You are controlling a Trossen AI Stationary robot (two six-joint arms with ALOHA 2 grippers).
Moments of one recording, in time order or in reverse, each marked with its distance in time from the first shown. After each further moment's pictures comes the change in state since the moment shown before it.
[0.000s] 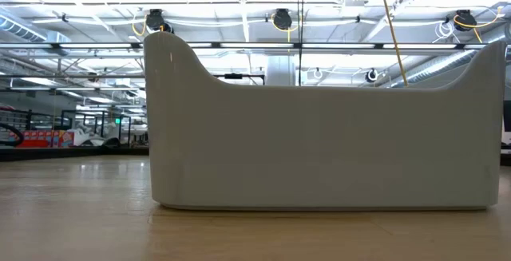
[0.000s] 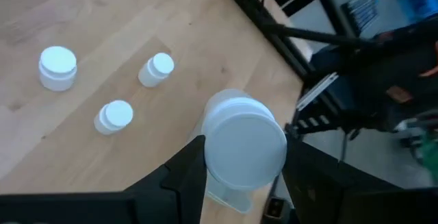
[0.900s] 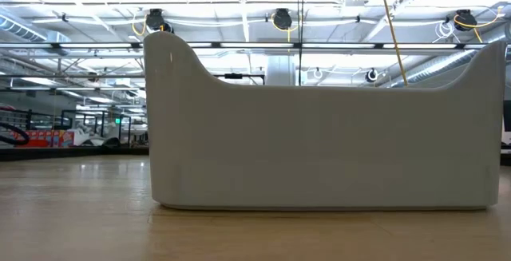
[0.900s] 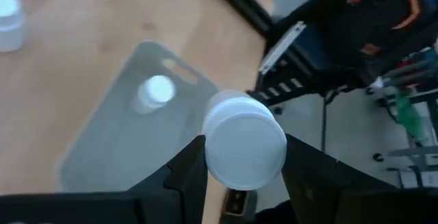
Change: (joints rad) left arm -0.354 0.331 0.004 0.378 -0.152 -0.120; right arm -0.099 -0.110 -0.040 -0.118 -0.008 -0.050
